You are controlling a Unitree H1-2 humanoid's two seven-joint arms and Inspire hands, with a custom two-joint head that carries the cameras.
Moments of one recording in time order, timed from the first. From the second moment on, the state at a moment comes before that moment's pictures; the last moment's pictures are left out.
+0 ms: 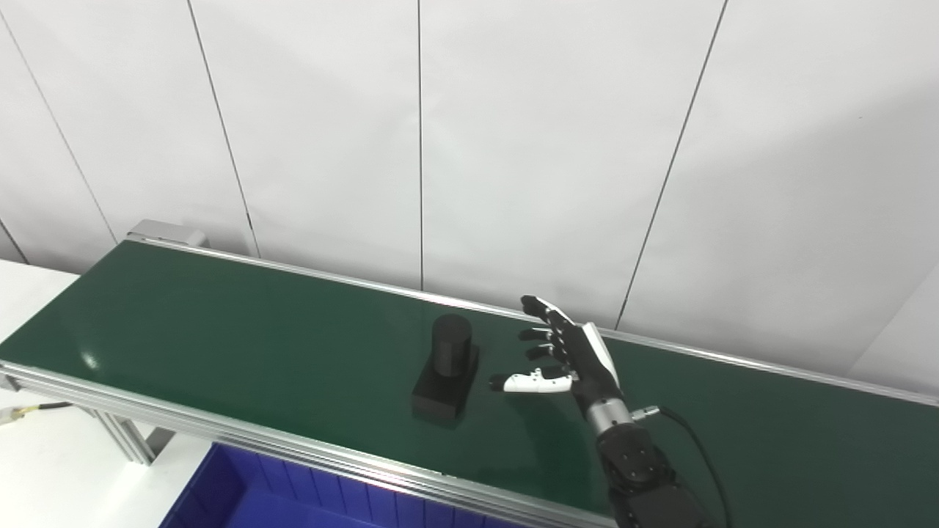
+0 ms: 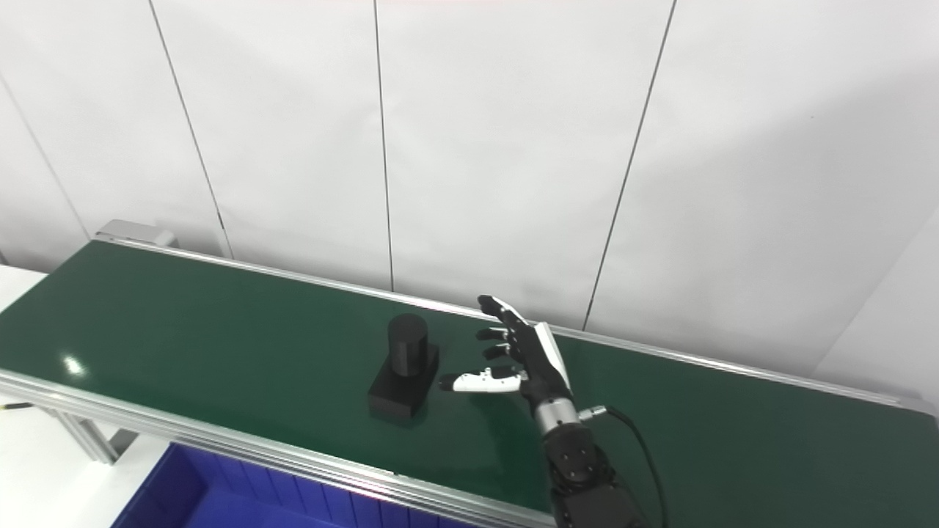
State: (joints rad) left arm 0.02 0.15 -0.62 0.53 0.18 -0.45 0.23; right arm -0.79 0.10 0.24 1.14 -0.18 -0.43 -0.04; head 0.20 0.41
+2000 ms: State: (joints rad) left arm 0.06 0.16 -0.62 0.46 0.18 -0.44 0.24; right arm -0.85 0.10 0.34 1.27 -0.36 -0.43 -0.32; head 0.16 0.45
